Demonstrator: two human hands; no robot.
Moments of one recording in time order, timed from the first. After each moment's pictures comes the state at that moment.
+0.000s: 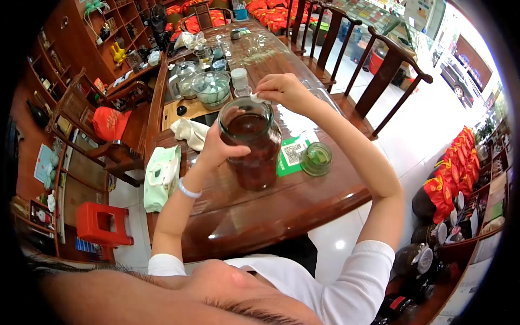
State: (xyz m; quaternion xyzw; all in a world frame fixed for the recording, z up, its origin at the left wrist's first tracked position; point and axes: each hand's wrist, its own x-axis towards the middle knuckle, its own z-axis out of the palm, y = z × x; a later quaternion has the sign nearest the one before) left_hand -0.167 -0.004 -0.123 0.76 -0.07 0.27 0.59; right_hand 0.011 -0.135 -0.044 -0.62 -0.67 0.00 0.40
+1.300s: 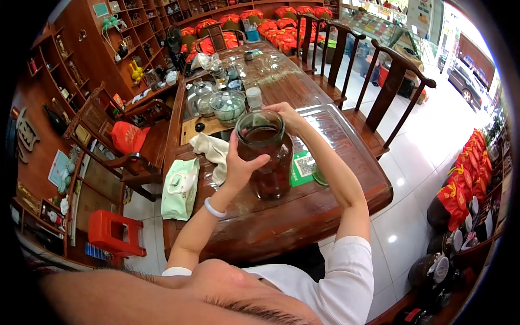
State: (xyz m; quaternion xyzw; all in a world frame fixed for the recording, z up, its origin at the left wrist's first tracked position) left_hand -0.175 -0.032 -0.153 0.75 0.07 0.41 0.51; right_hand 0.010 -0.101 -0.106 -0.51 -0.43 0.40 0.62
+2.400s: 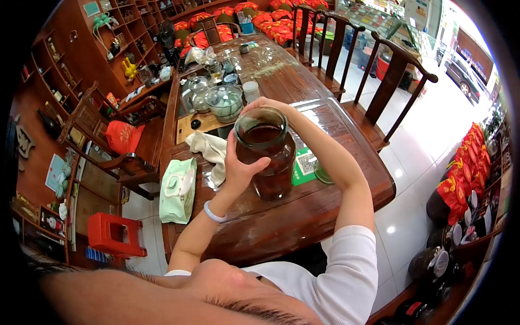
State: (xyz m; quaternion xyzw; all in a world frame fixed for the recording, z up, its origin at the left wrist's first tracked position) left_hand -0.175 -0.031 -0.153 0.74 0.06 0.41 0.53; right_hand 0.019 -0.053 -0.101 -0.43 -0.56 0.50 0.49
